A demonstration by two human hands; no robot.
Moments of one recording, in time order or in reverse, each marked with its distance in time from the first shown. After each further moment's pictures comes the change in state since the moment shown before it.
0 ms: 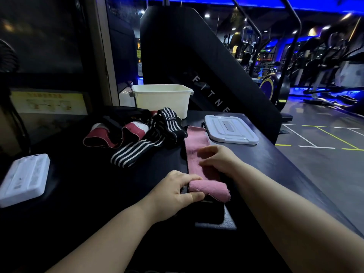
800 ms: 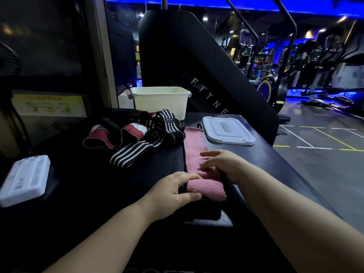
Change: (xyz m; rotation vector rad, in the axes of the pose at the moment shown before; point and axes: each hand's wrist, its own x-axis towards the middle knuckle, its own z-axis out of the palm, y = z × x) left_hand 0.000 -0.002 0.003 -0.020 0.011 -0.023; right_hand -0.030 -0.010 -0.008 0.425 -0.127 0.213
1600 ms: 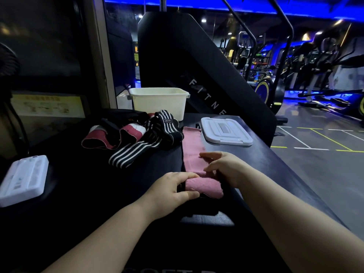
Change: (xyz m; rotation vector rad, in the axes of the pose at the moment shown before) left_hand 0.002 -0.001 0.000 0.079 0.053 0.002; right_hand -0.009 0.006 -0.005 0.002 -0.025 -0.057
